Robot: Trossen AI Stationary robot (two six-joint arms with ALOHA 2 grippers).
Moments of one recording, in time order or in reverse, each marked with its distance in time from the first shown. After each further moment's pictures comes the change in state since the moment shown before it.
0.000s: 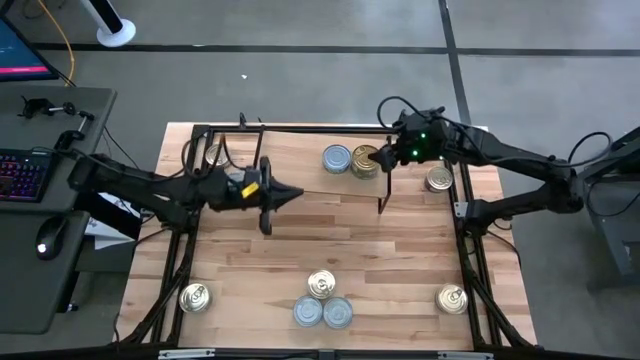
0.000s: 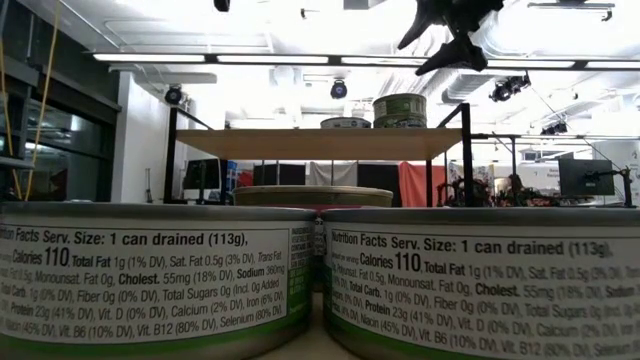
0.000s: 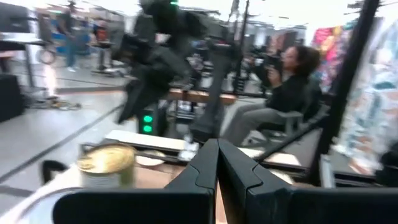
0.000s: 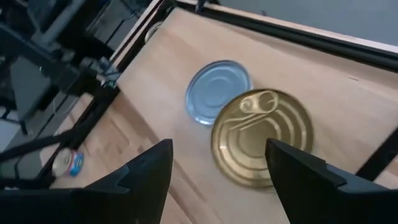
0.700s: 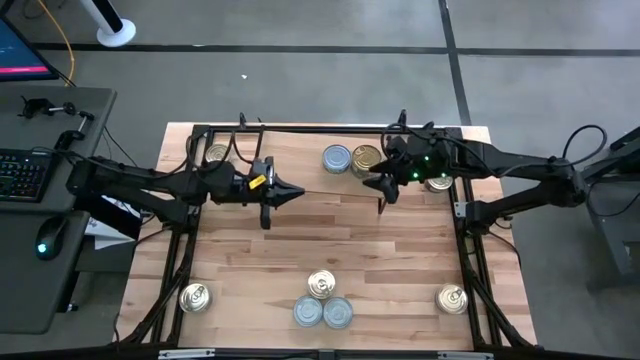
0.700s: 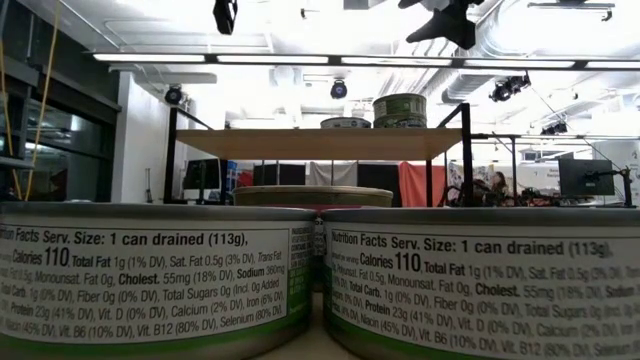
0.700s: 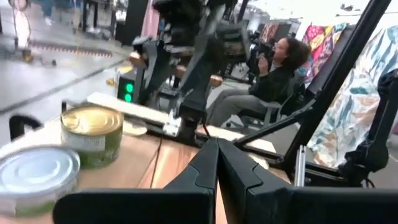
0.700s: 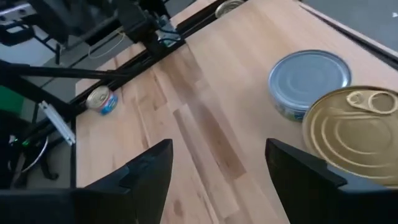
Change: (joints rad) left arm 0.085 -0.005 0.000 -0.102 0.151 -0.191; right arm 0.217 -0.013 -0.001 0.053 -0.010 -0.193
